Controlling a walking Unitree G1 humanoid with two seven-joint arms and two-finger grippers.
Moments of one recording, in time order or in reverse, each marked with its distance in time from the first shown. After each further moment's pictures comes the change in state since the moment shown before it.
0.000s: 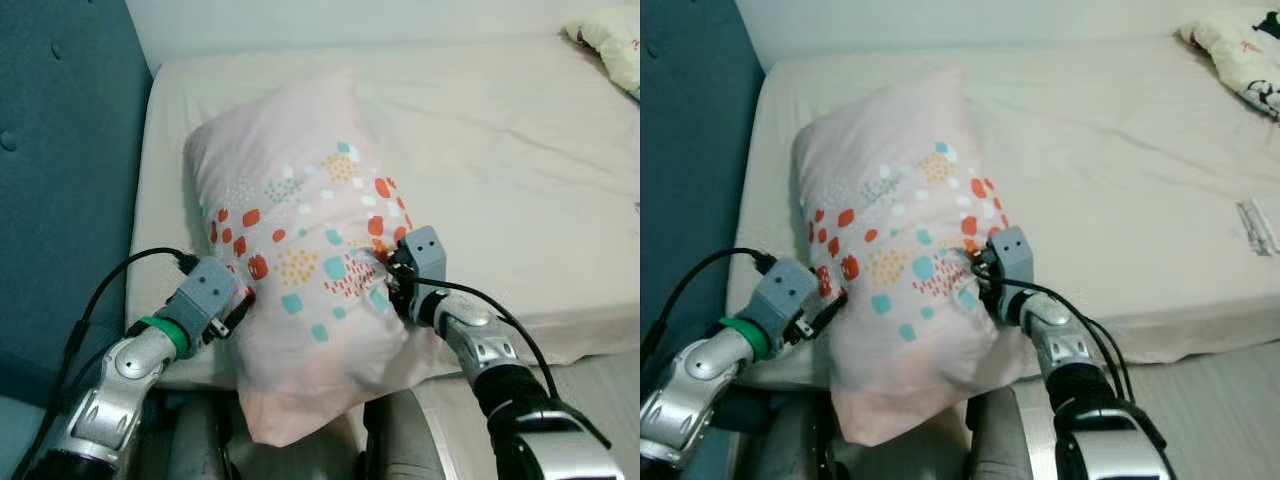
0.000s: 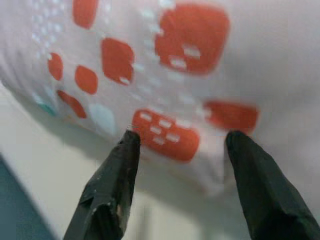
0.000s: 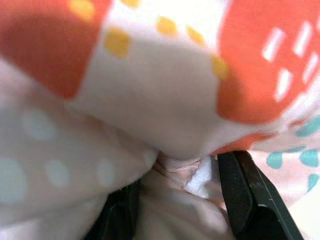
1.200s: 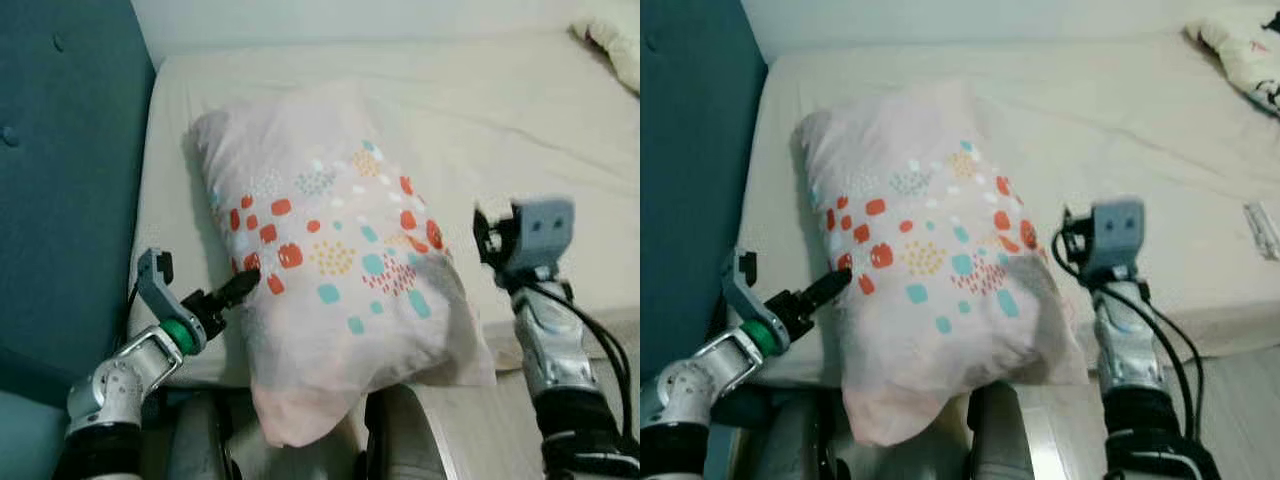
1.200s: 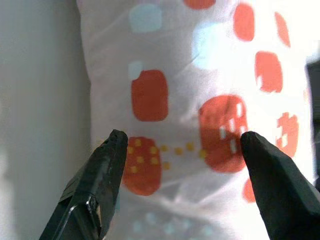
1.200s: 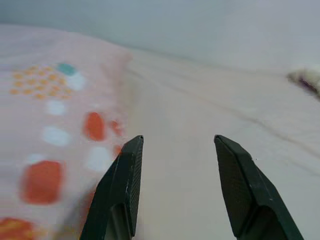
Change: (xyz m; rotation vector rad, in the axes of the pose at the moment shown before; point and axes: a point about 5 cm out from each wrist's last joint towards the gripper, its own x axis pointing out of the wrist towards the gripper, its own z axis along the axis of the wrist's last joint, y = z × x) left arm 0.015 -0.011 -0.004 -1.574 -0.141 -0.090; right arm -0.058 -0.050 0.058 -0.151 -0.482 -0.501
